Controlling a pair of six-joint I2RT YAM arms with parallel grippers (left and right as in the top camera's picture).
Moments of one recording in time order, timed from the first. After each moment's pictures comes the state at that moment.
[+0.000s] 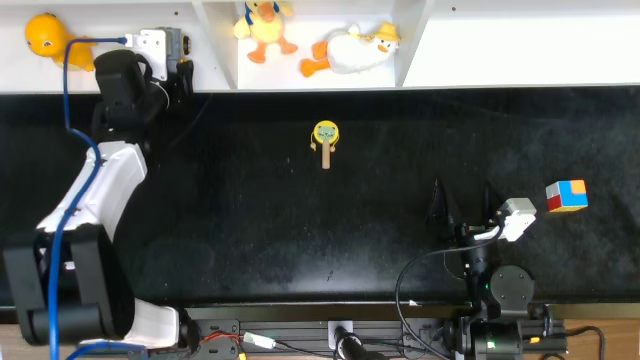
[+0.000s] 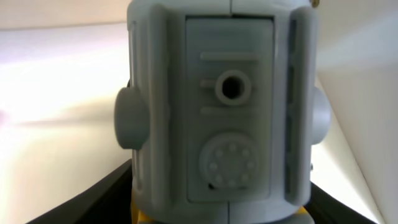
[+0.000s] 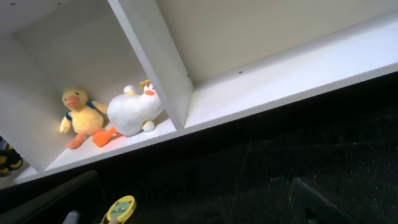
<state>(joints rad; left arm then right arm) 0.08 1.68 1.01 0.14 0.13 0.08 0.00 0.01 0.02 -0.01 -0.12 0.41</state>
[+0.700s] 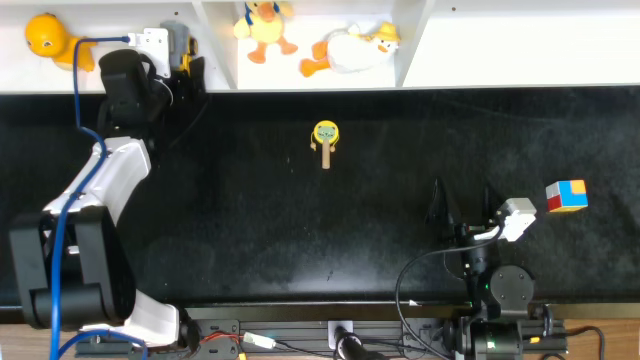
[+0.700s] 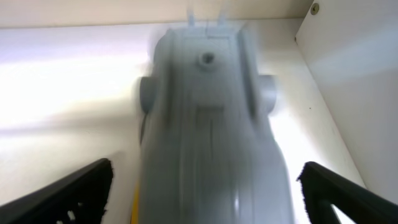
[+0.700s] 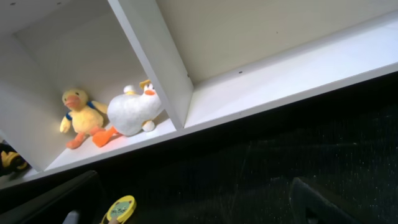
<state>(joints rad) 0.08 1.74 1.01 0.22 0.17 0.05 0.00 0.01 0.02 -0.01 -0.12 0.41</state>
